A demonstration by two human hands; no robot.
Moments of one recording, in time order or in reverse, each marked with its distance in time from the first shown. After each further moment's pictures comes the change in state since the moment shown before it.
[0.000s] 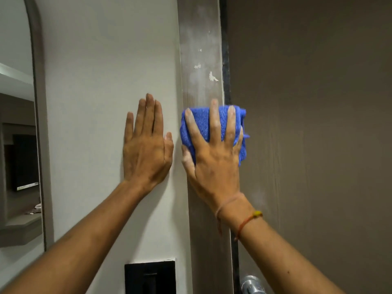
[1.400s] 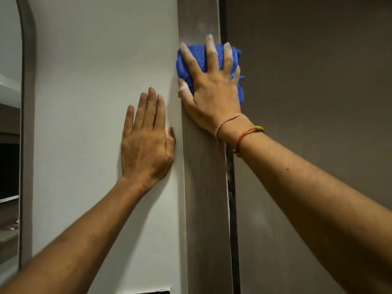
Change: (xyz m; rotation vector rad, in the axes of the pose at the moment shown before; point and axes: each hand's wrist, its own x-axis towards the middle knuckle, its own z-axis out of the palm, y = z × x) left_hand 0.037 0.003 0.000 -0.002 0.076 0.022; right_hand 0.145 0.007 -0.020 -0.055 0.019 -0.100
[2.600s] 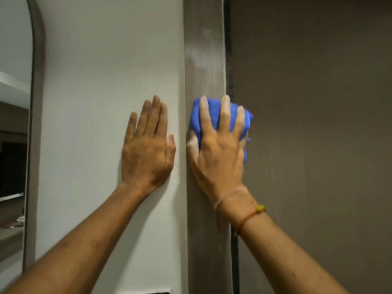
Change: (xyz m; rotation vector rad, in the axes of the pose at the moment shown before) left_hand -0.009 -0.004 -0.001 -0.017 -0.032 0.014; right_hand -0.094 -0.020 0.010 0.079 0.058 0.196
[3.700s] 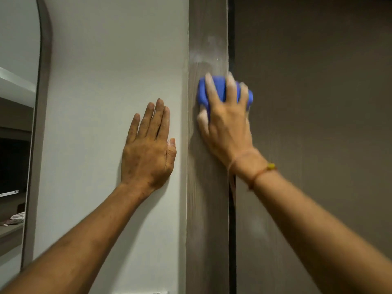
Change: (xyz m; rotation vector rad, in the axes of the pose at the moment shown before) left_hand 0.000 -0.004 -0.001 0.009 -0.007 0.020; right_hand 0.060 0.015 -0.009 -0.022 -0.025 -0.158
